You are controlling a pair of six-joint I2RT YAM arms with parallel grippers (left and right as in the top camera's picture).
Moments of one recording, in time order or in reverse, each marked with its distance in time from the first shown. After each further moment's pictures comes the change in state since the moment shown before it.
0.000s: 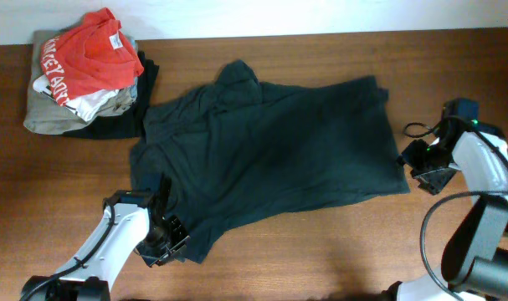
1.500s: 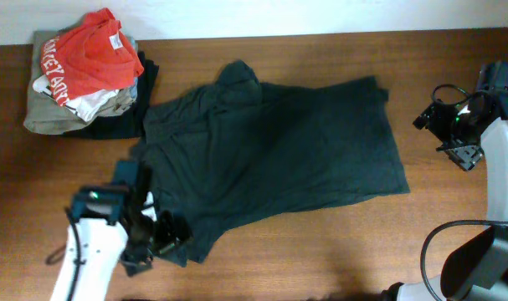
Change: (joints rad) left arm 0.016 -0.248 0.249 -0.438 0.105 0.192; right arm -0.030 -0.092 0.295 -0.146 0.001 -0.004
